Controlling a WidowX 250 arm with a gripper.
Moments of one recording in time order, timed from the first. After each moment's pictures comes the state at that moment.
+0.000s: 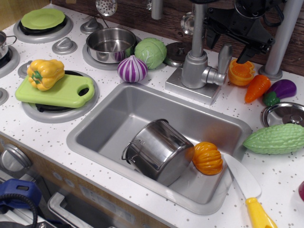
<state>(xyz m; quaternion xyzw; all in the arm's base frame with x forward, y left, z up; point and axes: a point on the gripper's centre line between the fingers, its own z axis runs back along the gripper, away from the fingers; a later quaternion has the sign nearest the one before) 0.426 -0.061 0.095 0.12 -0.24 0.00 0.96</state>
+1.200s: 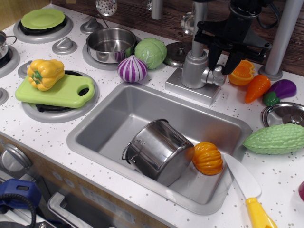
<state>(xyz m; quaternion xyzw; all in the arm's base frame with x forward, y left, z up) 0.388 -0.065 0.078 0.05 -0.11 0.07 0.99</state>
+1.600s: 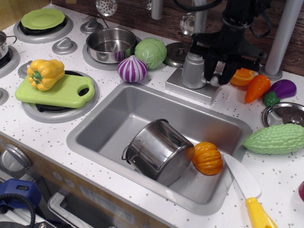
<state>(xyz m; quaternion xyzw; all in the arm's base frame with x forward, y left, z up) 0.379 -0.067 0.061 0.04 -0.09 0.08 0.99</state>
